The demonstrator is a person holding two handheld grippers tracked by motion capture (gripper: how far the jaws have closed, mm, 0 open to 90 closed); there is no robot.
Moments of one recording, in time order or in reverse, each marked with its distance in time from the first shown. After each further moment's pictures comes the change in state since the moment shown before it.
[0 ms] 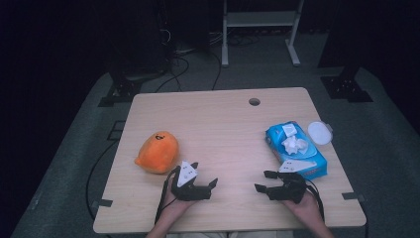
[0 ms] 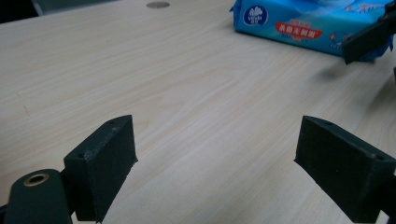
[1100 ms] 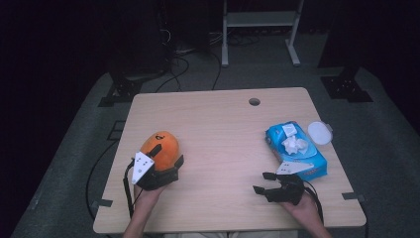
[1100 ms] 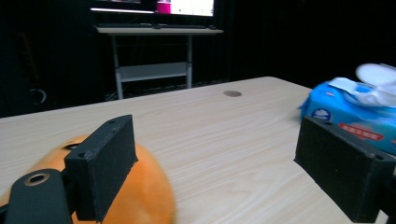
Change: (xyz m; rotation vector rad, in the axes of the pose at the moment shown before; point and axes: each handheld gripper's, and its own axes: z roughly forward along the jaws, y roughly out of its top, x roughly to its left) left arm 0.066 0.013 -0.068 -0.306 0.221 -0.088; right arm 0.006 -0.001 0.003 0.020 -0.012 -0.019
